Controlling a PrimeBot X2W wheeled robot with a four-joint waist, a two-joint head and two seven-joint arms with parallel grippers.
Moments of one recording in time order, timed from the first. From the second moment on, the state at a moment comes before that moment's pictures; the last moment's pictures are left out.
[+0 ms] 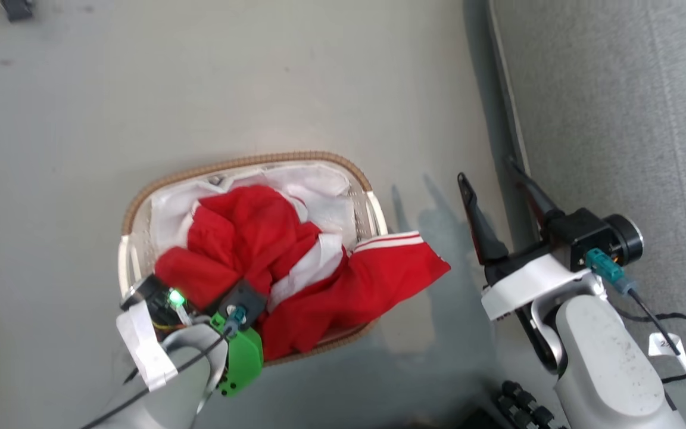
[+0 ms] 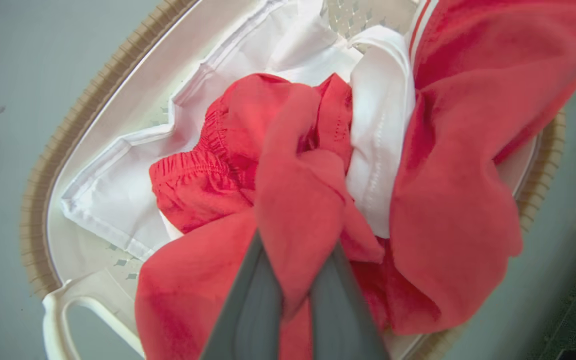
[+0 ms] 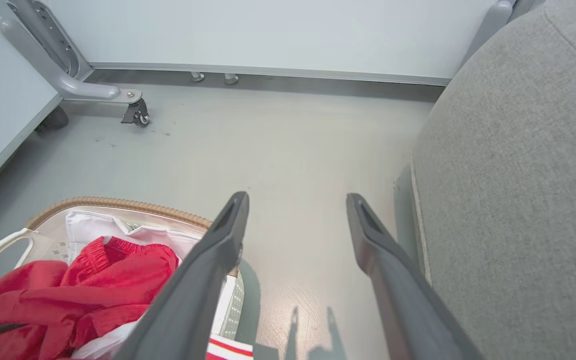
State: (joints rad) left arm -0.60 0.16 -0.72 1.02 -0.01 -0.09 -0.26; right arm -0.37 -0.05 0.18 0.25 0.09 0.13 -0.26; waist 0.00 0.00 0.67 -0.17
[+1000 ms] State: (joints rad) left arm -0.29 0.09 -0.53 0.38 -0.11 -0.08 -0.26; right arm -0.15 -0.07 0.18 0.31 0.12 0.13 -0.26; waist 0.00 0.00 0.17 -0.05
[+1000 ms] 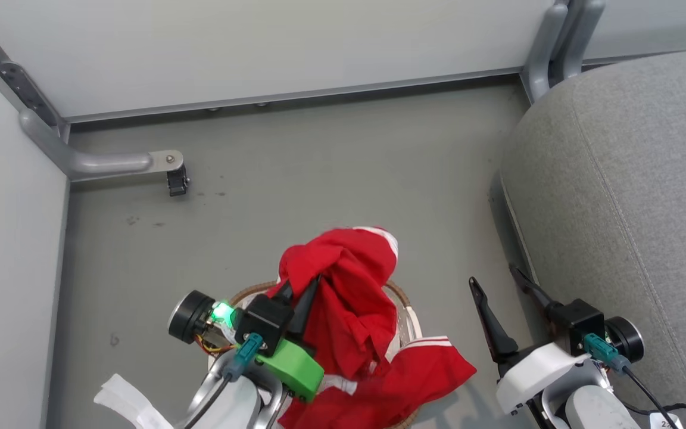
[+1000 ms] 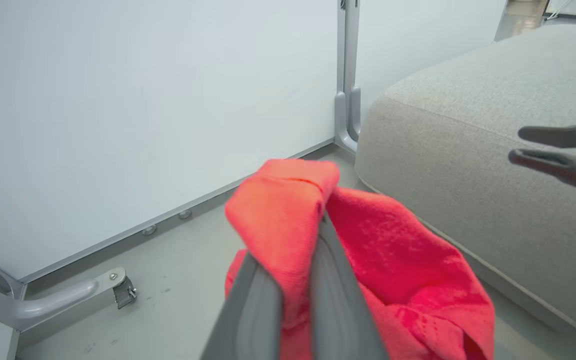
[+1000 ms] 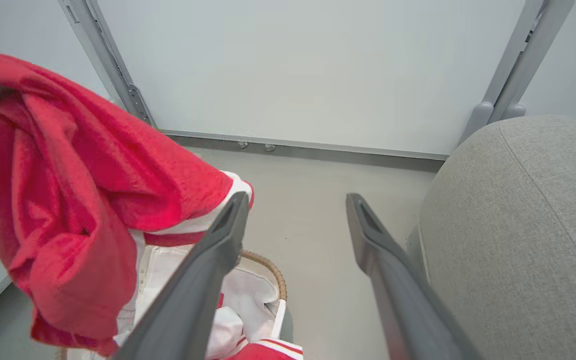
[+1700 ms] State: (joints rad) left arm -0.28 0.05 -0.43 0.15 -0.14 -0.09 -0.26; right arm -0.09 -0.06 0.24 0.21 0.19 0.13 -0.26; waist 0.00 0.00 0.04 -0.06
